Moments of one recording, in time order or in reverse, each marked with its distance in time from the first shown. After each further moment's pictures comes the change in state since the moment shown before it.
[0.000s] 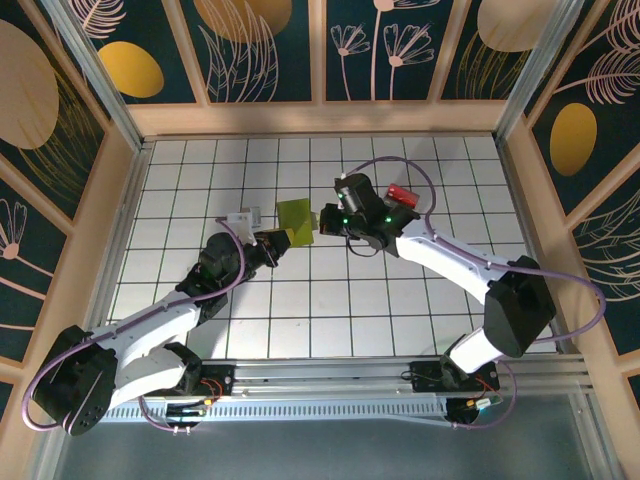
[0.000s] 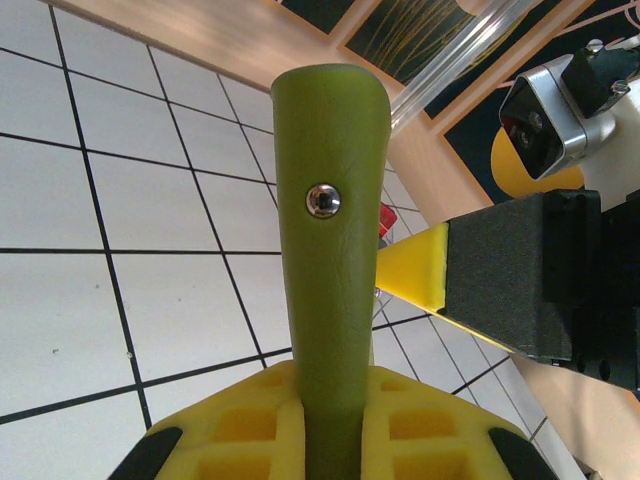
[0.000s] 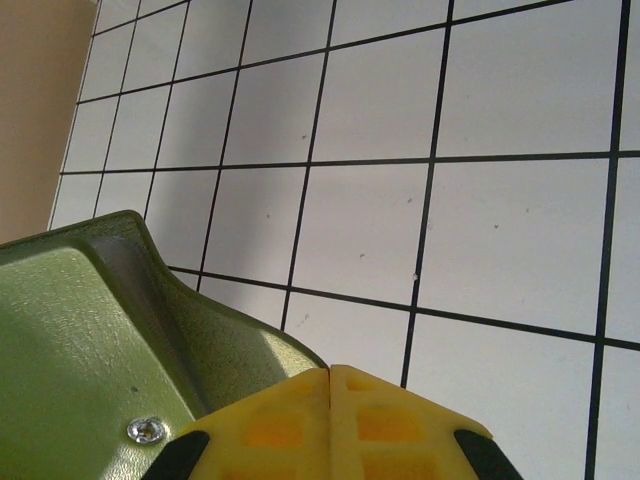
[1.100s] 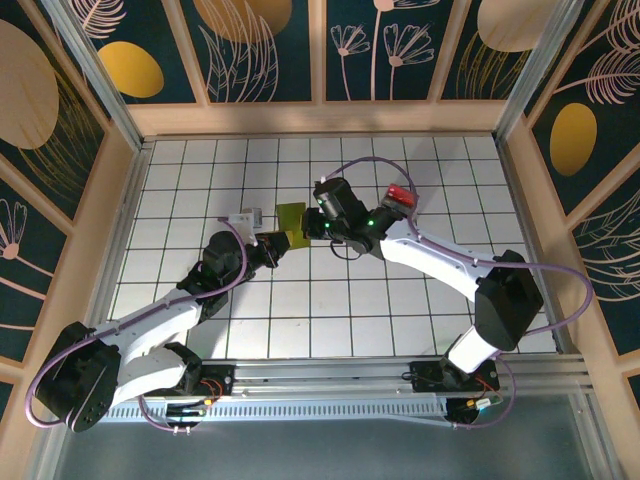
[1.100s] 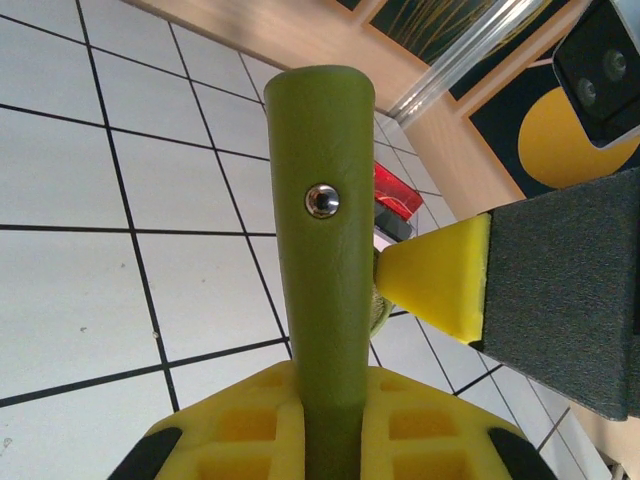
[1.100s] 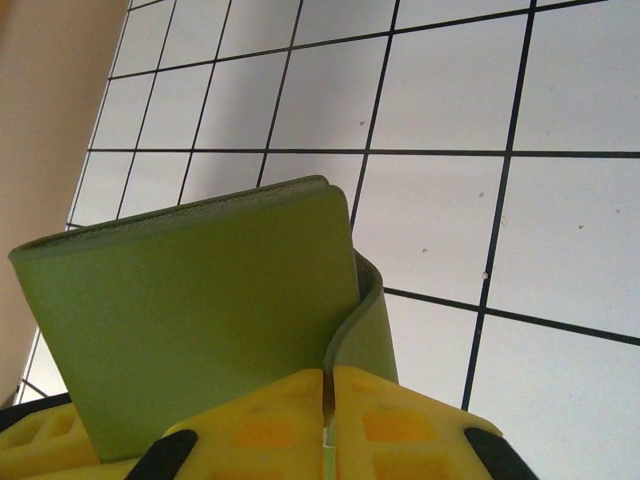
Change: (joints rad) left arm 0.011 0.022 0.006 -0.037 0.002 0.011; right arm 0.100 0.067 0.077 0.002 0.053 0.020
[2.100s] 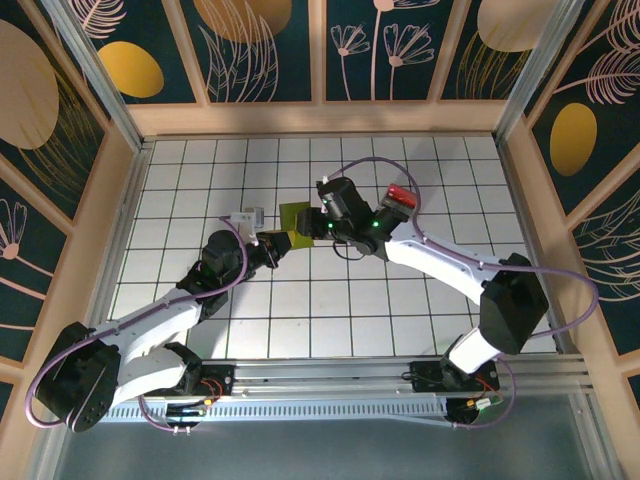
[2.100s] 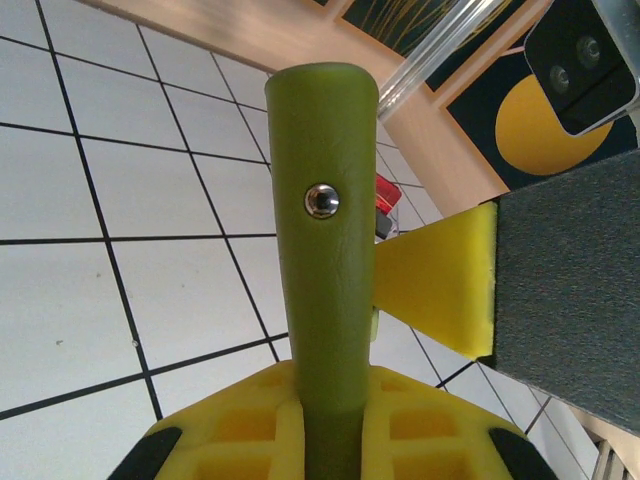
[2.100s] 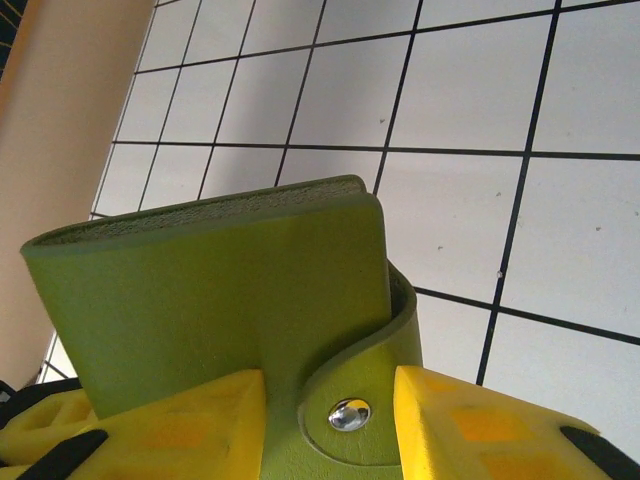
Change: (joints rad) left arm 0.001 0.002 0.006 0.014 0.053 0.034; right arm -0.003 -0.026 -0.023 0.026 -0.047 -0.019
